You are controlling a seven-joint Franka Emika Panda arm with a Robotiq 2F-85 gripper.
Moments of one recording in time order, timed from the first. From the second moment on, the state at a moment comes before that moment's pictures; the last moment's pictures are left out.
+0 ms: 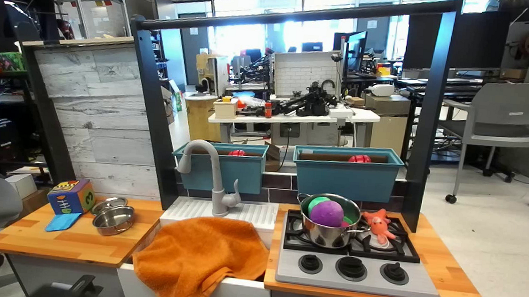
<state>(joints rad) -0.01 -0.60 0.13 -2.71 -0.21 1.97 0.05</state>
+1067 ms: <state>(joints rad) 0.00 -0.63 0.06 -2.77 -0.17 2.08 0.02</state>
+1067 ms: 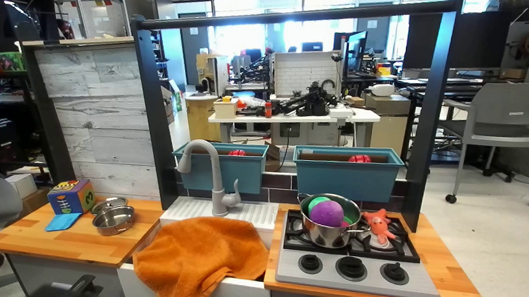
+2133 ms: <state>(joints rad) 0.10 -0.05 0.22 -2.65 -0.14 2.81 0.41</state>
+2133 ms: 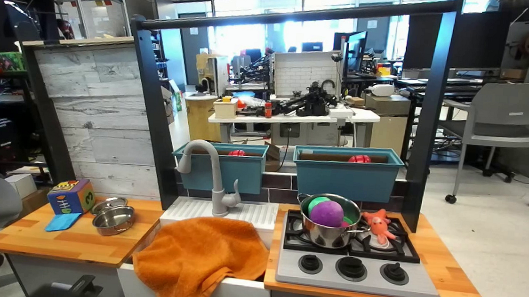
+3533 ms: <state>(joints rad) 0.45 0.92 -0.03 -1.65 -0.44 2.64 0.79</state>
